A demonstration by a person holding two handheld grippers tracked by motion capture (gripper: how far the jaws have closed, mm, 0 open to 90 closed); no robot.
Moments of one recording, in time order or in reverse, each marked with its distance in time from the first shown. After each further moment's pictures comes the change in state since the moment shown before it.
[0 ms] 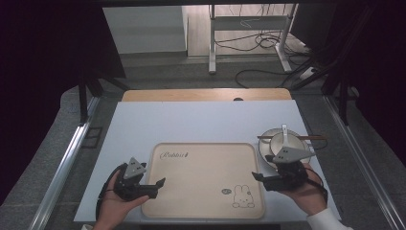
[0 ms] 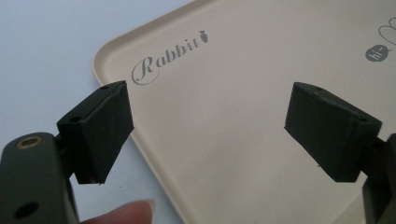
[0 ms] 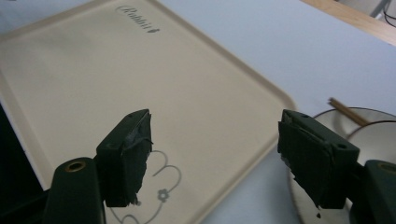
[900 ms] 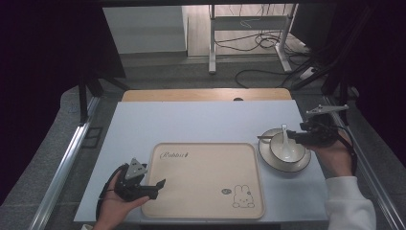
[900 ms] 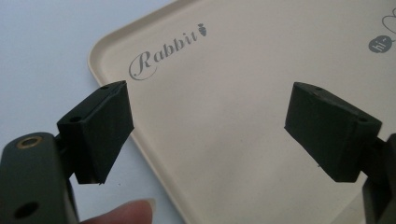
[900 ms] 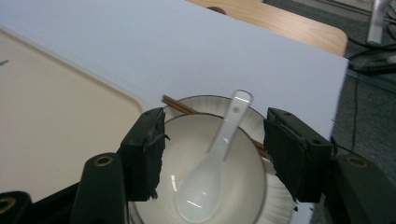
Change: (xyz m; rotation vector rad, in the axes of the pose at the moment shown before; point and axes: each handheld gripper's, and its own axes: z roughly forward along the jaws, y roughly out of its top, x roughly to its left) left arm -0.001 -0.001 0.003 0.020 -0.001 0.016; right arm -0.124 0.027 -0.025 0.093 -0.250 0.235
